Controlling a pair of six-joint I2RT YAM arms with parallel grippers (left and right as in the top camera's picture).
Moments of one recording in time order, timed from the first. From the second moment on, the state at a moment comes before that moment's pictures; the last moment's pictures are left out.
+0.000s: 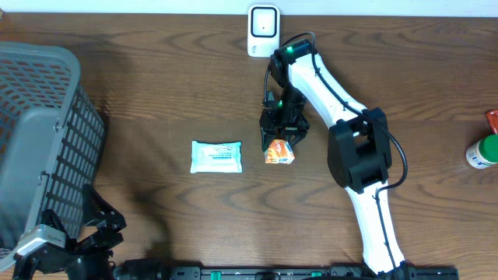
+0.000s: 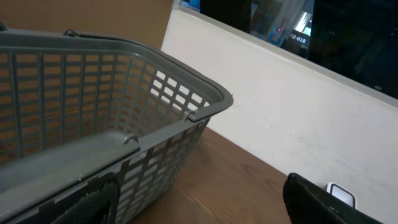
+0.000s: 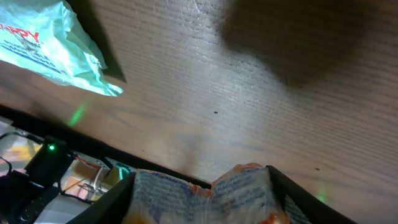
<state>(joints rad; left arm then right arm) 0.08 0.01 0.73 -0.74 -0.34 -0.39 0.43 2.45 2.14 -1.70 -0.45 0.13</state>
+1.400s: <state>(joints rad) 0.08 0.01 0.73 -0.74 -0.34 -0.39 0.38 2.58 2.65 -0.56 -0.15 0.17</state>
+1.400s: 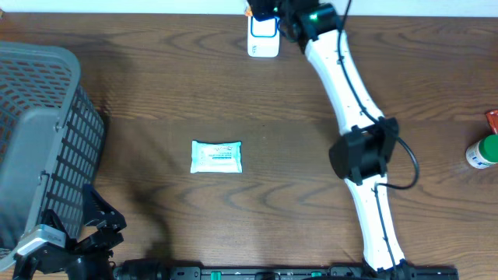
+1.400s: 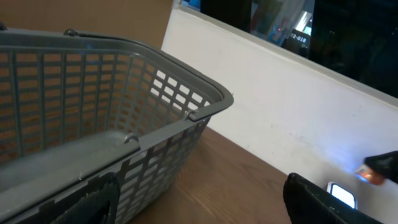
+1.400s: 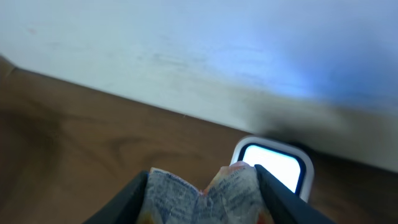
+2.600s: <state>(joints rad) 0.08 0.01 0.73 -0.76 -0.34 -0.39 0.11 2.34 2.66 -1.24 0.27 0.10</state>
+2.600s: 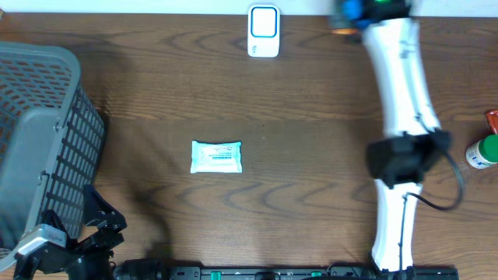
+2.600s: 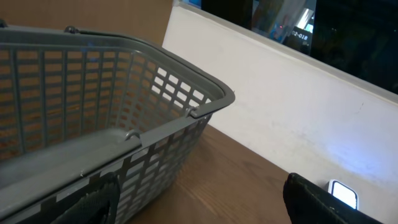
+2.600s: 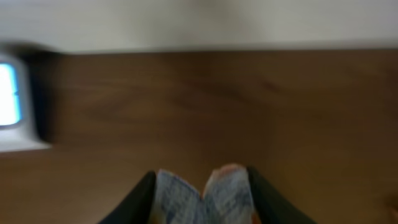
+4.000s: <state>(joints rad) 0.08 0.01 0.73 -0.75 -0.34 -0.39 -0.28 2.24 2.43 -1.23 -0.30 0.16</state>
